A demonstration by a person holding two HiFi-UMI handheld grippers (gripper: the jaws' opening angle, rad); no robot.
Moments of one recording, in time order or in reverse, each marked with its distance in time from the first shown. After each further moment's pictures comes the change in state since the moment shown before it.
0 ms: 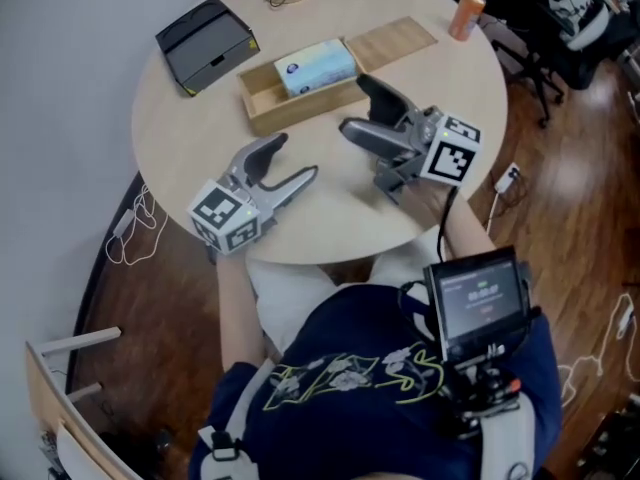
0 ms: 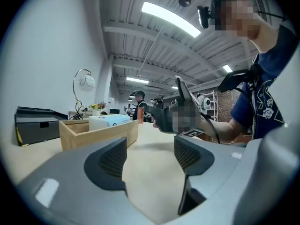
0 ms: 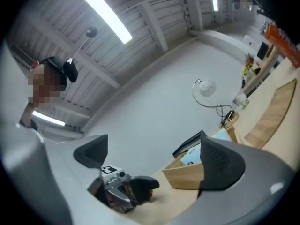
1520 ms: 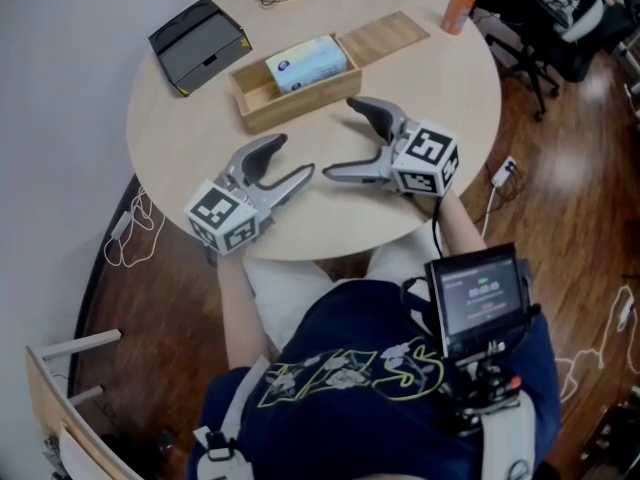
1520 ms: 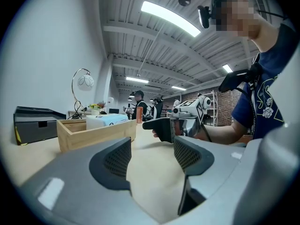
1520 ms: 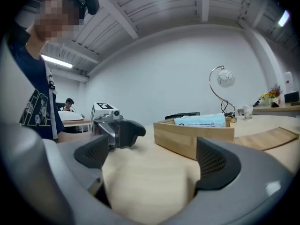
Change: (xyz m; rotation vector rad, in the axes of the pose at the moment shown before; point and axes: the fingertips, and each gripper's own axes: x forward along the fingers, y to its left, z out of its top) left arm 0.004 -0.008 -0.002 0.005 0.006 -0.007; right arm -0.021 -0.018 -0.098 -0.432 0.495 -0.031
